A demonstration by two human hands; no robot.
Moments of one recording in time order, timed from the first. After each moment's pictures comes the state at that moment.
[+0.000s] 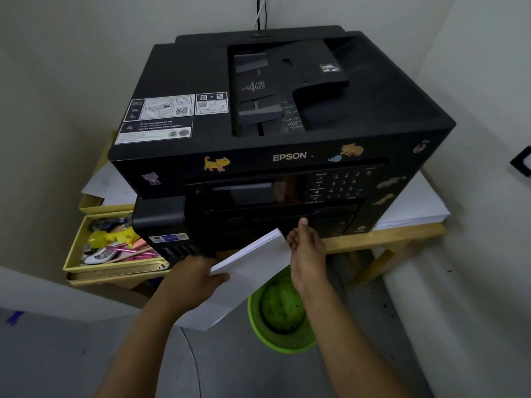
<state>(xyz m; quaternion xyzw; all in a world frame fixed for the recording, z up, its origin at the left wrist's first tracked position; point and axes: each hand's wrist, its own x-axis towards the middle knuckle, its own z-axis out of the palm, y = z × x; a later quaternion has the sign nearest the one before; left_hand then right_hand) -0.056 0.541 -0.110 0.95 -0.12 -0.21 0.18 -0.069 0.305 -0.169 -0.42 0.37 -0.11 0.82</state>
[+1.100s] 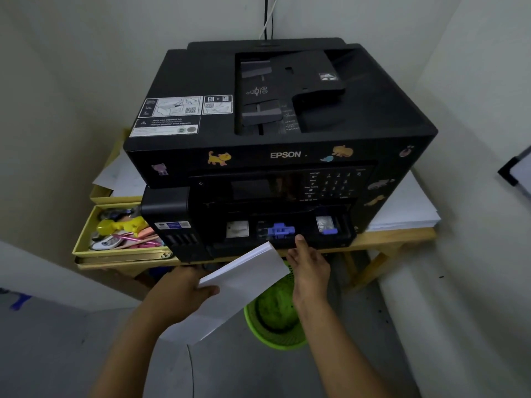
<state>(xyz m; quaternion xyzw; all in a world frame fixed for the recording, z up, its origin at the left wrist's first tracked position) -0.105 0.555 -0.095 0.96 -0.10 -0.21 0.19 -0.124 0.307 -0.173 -0.43 0.40 -0.13 0.80</state>
